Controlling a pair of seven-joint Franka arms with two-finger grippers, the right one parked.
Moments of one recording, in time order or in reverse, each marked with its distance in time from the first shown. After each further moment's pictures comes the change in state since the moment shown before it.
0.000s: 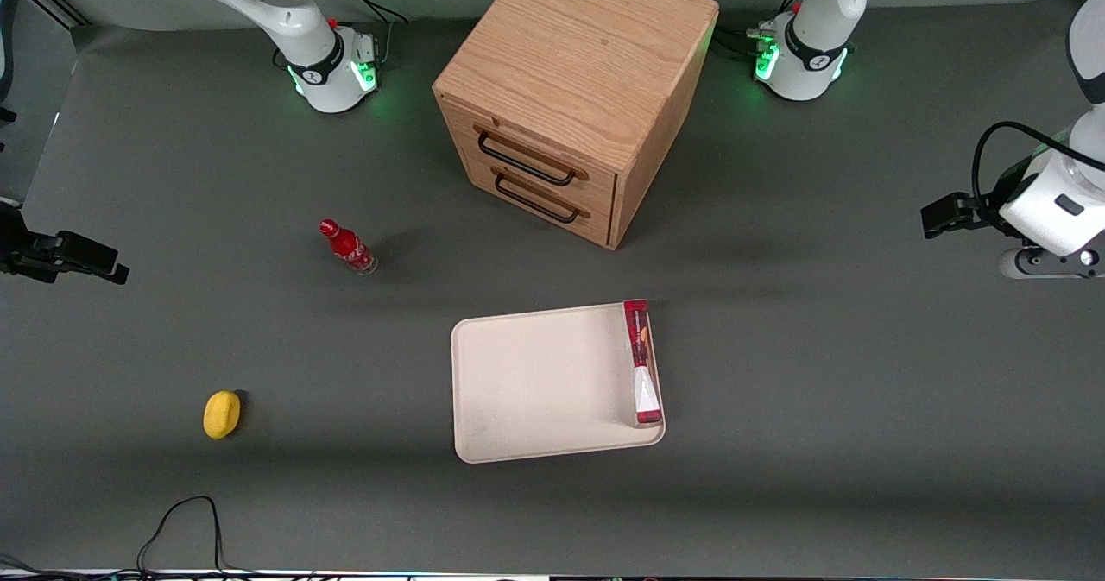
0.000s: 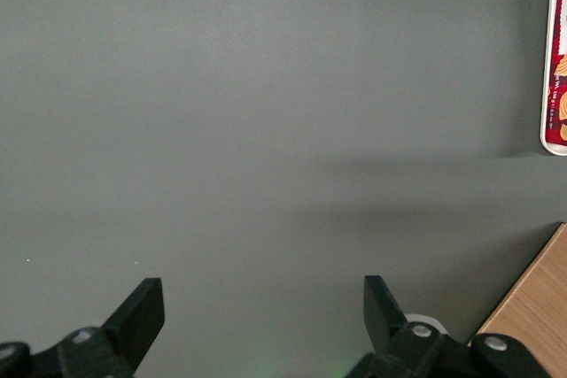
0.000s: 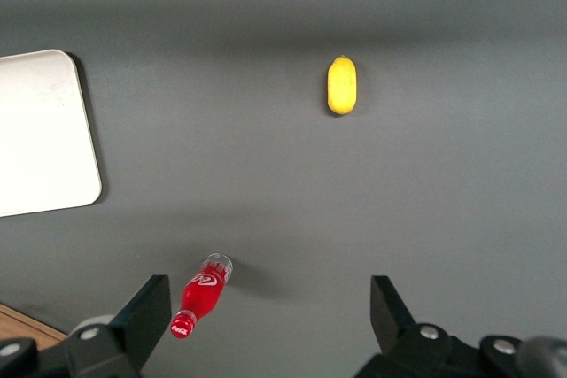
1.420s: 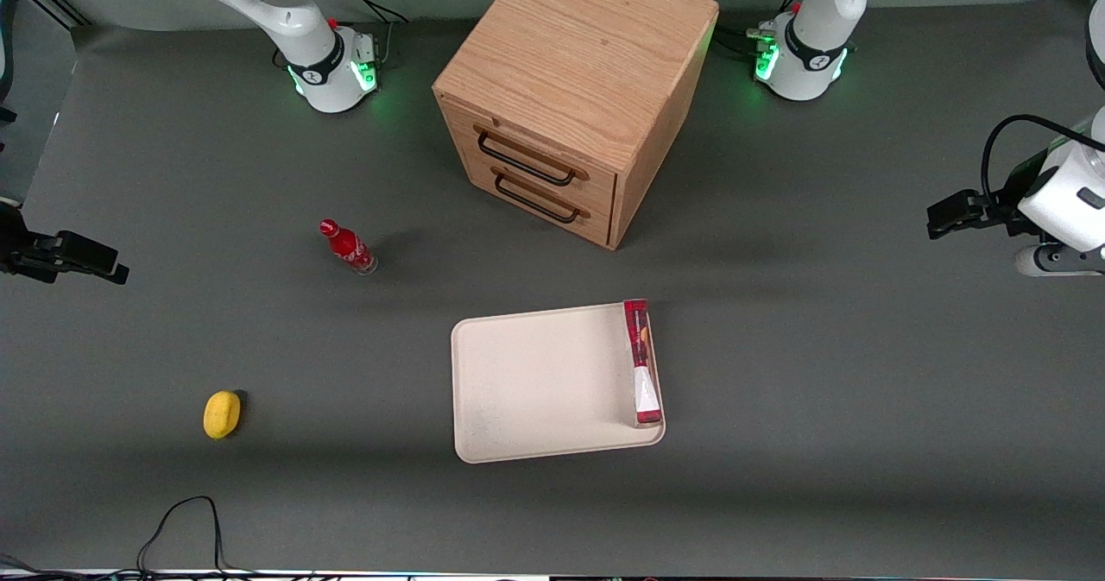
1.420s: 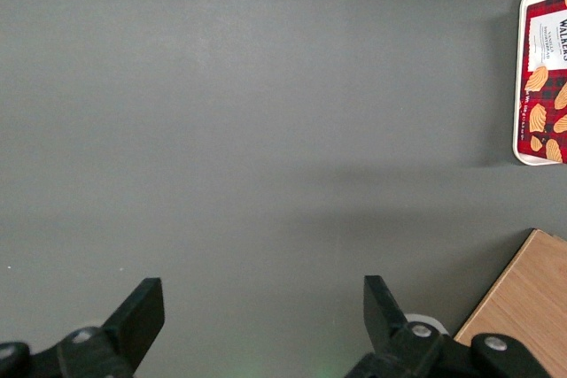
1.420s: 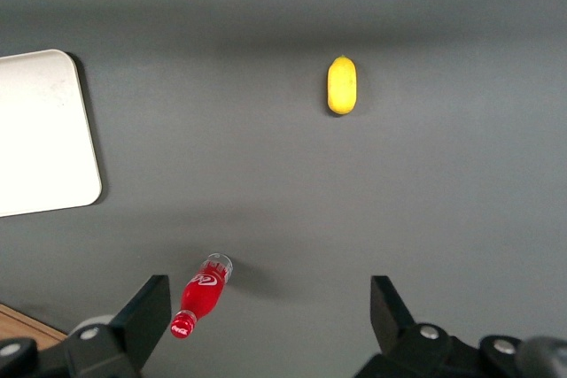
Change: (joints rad) arm -0.084 0.000 0.091 0.028 -0.043 -0.010 0.001
